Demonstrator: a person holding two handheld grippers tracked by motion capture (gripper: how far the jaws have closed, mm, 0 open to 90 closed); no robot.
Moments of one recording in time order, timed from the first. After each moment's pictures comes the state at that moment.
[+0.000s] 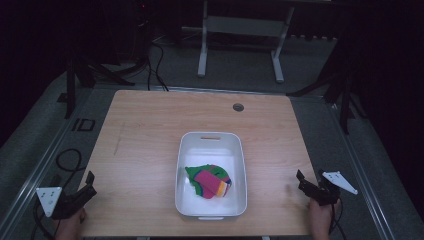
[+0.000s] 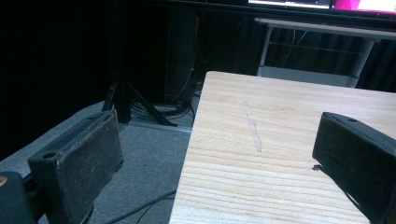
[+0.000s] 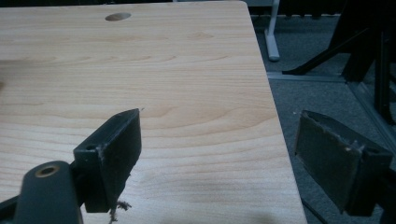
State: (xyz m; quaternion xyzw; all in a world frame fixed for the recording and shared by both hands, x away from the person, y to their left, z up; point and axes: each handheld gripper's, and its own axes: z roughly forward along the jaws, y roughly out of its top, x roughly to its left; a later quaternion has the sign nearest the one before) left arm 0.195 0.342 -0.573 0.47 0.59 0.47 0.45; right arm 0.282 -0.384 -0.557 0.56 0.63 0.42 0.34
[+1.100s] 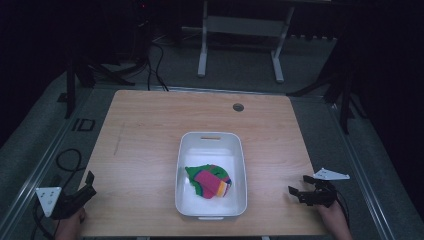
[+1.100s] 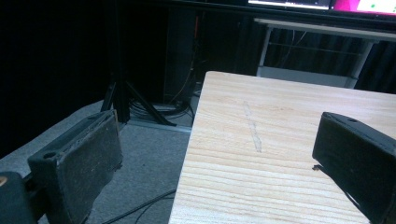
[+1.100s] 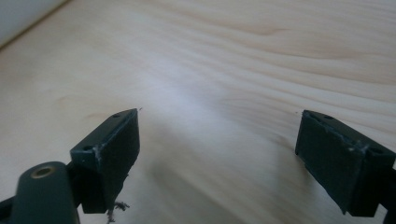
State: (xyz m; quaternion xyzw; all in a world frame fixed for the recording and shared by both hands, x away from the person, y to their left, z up) left arm 0.195 0.342 -0.573 0.47 0.59 0.47 0.46; right arm 0.295 -0.394 -0.559 0.44 0.80 0.38 0.14
